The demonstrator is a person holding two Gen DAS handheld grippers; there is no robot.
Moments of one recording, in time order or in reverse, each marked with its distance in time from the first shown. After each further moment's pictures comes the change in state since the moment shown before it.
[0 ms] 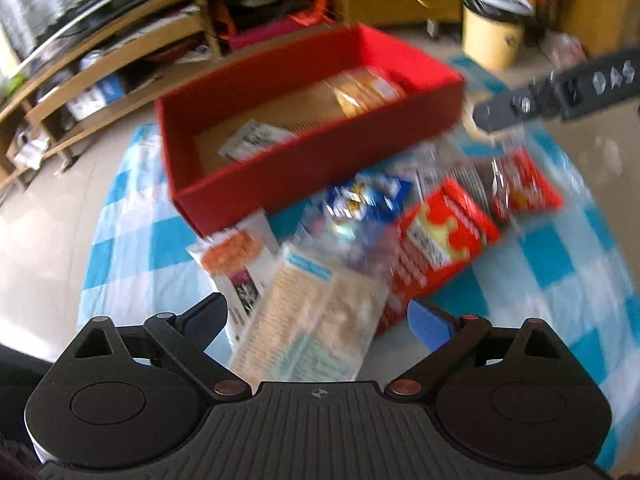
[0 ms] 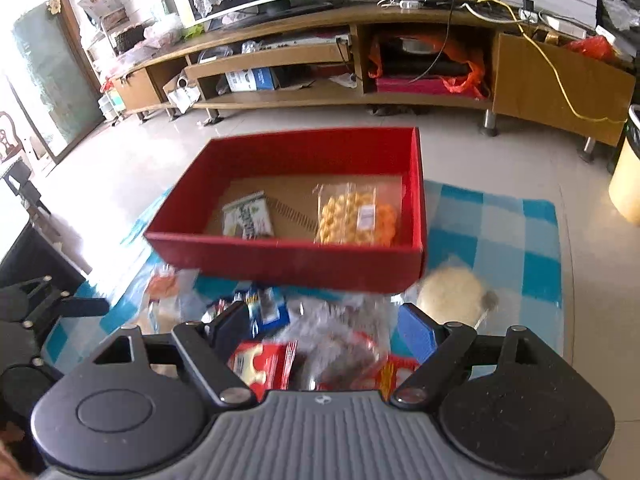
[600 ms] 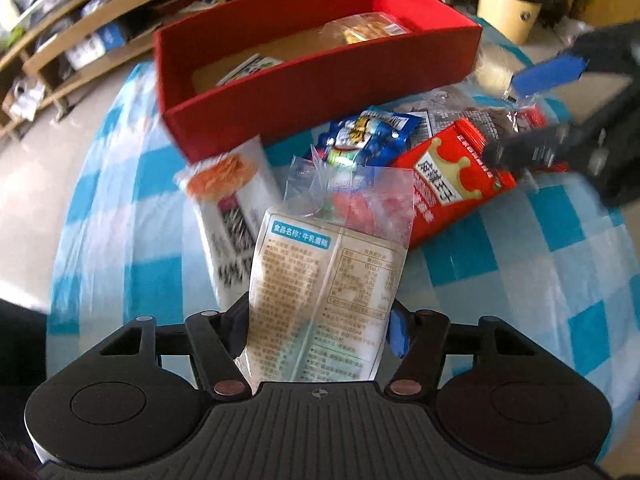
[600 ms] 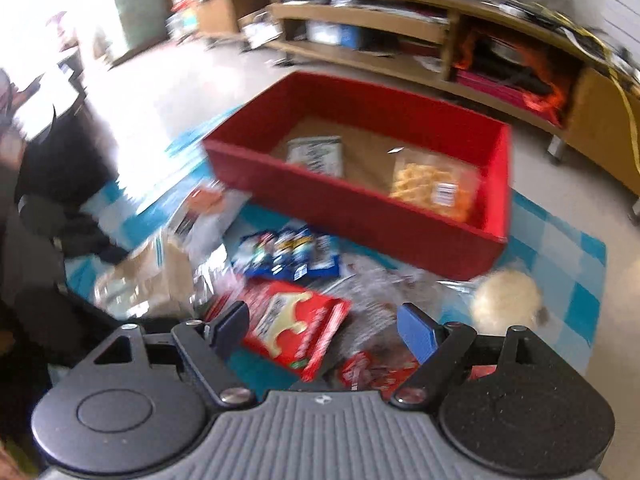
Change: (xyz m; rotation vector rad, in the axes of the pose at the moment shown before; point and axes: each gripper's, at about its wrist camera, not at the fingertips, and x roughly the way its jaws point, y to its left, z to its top) left arm 0.013 0.011 -0.032 -0.119 0.111 -0.029; right arm 0.024 0.049 -0.027 -0.362 0.098 0.089
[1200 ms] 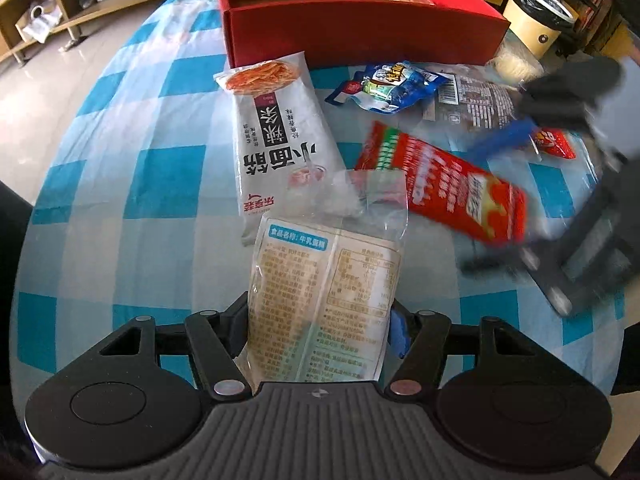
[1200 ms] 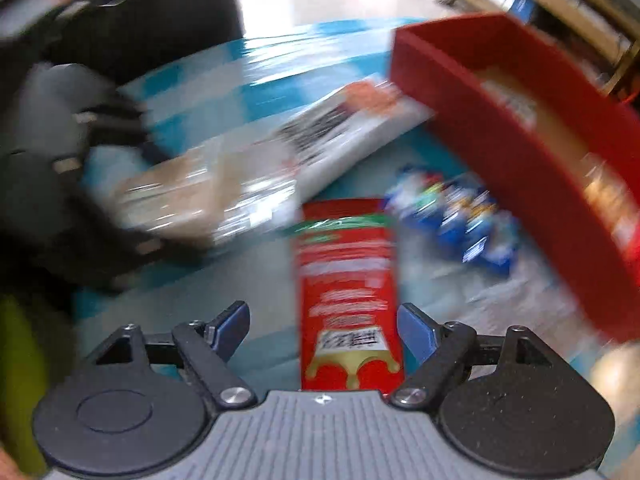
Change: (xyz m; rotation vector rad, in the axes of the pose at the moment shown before) left arm -0.002 0.029 -0.042 -0.138 0.053 -0.084; right arm 0.049 0.061 -0.011 -0.317 0.226 0.225
